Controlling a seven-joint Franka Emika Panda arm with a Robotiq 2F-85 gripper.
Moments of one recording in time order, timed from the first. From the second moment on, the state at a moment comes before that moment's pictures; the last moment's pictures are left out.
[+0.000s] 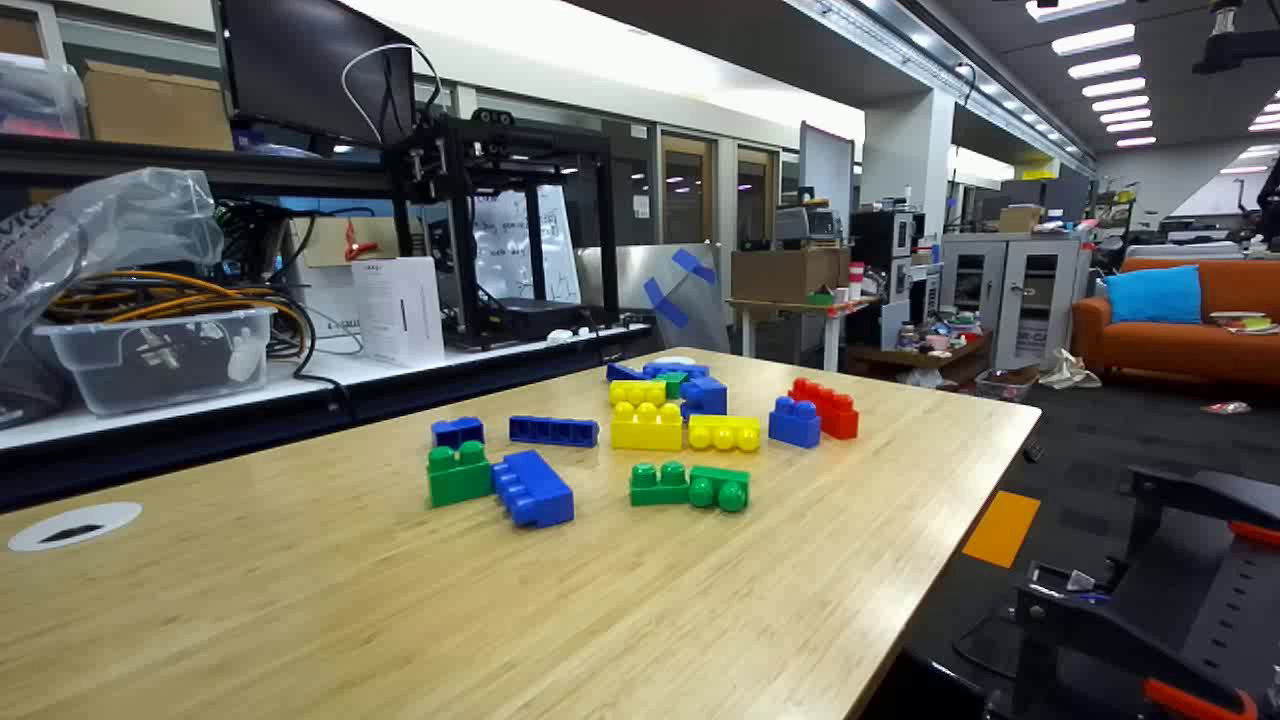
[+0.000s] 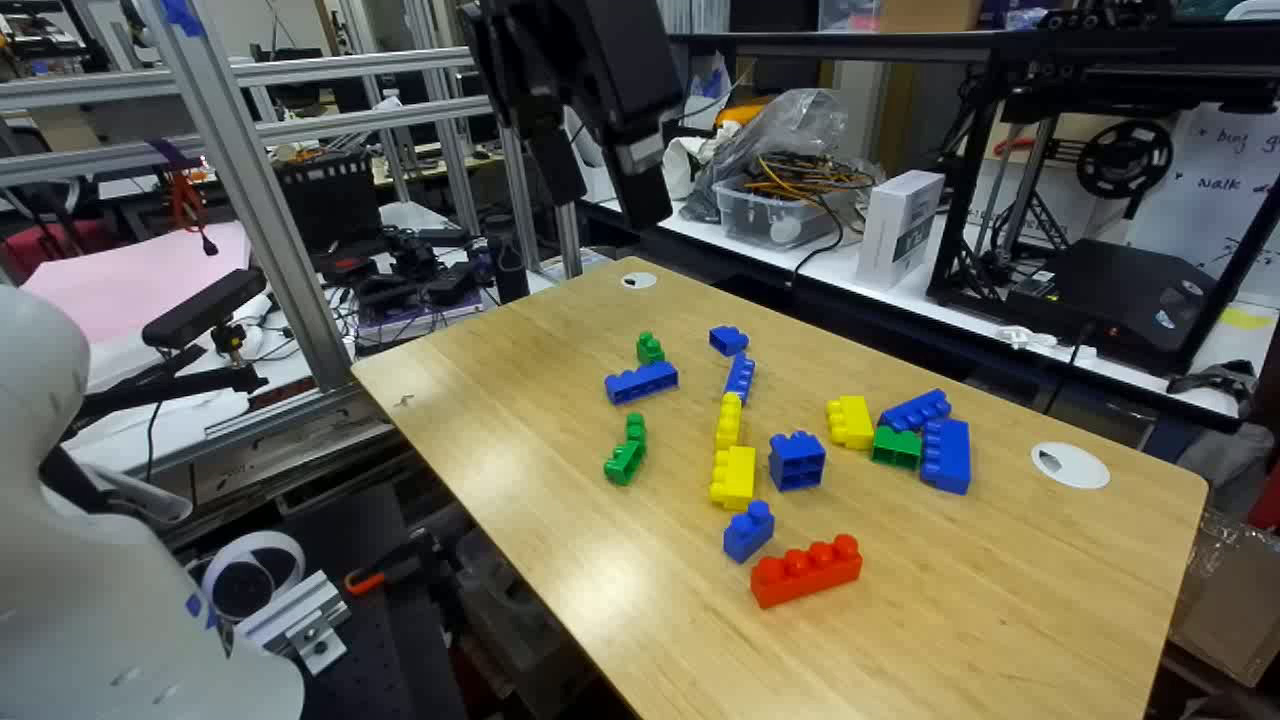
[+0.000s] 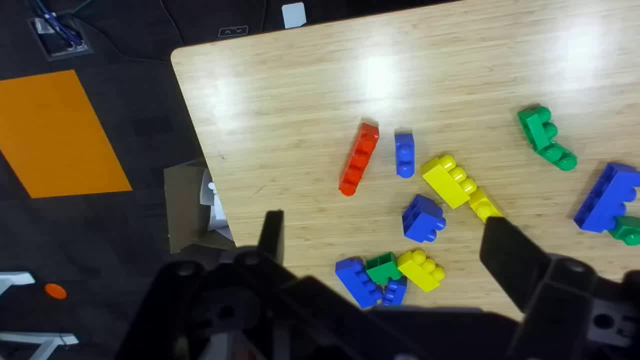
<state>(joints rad) -0.12 -0.80 -0.19 -2.46 -0.21 1.92 -0.24</state>
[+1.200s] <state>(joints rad) -0.05 -0.69 -0.19 -2.45 -0.19 2.05 -0.23</state>
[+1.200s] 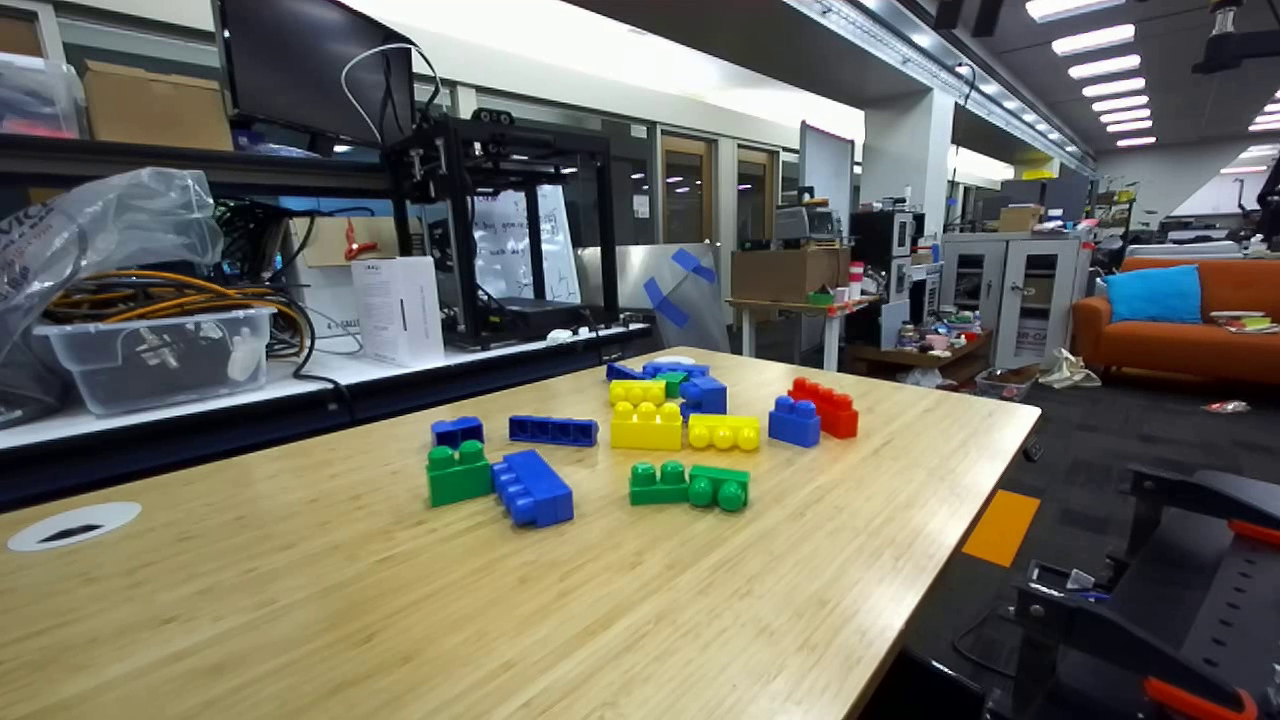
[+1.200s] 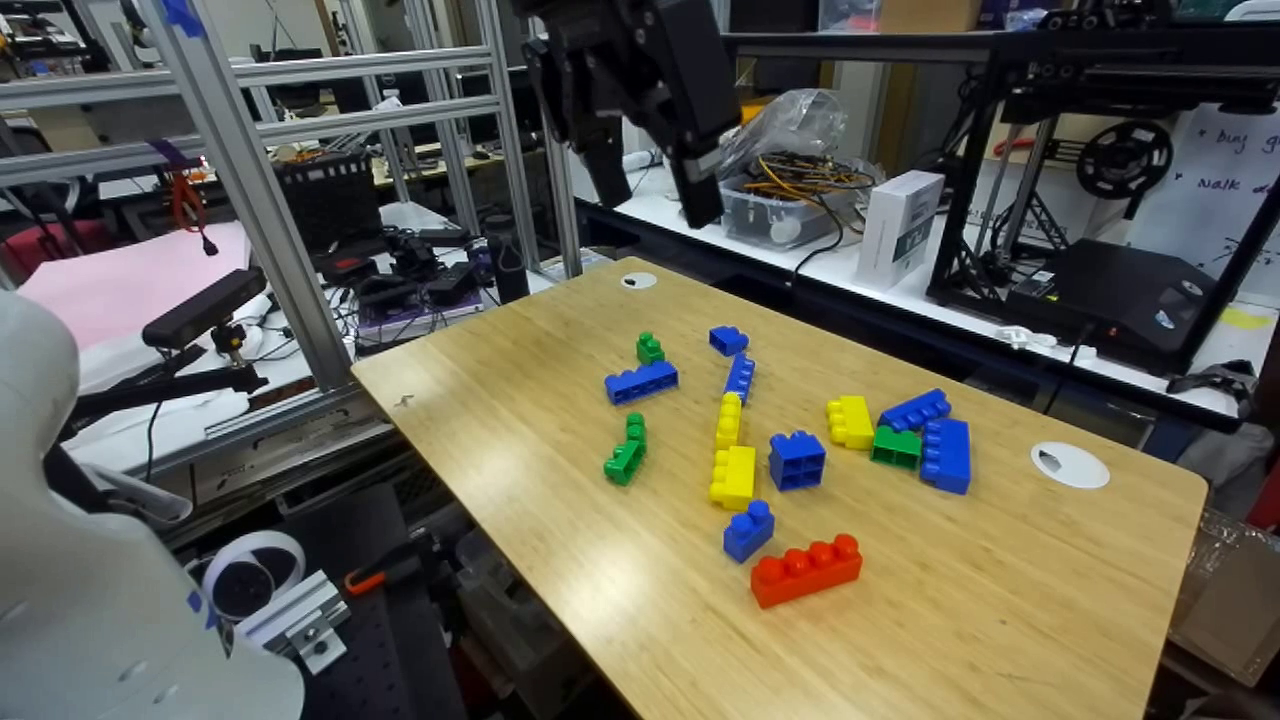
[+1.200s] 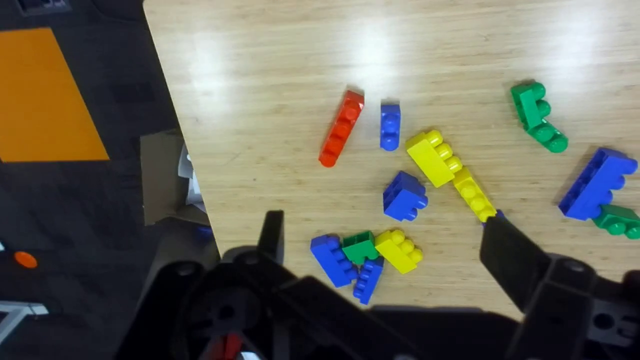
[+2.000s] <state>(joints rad) 0.07 -0.13 -0.12 -2.24 -0.19 2.35 -0.33</state>
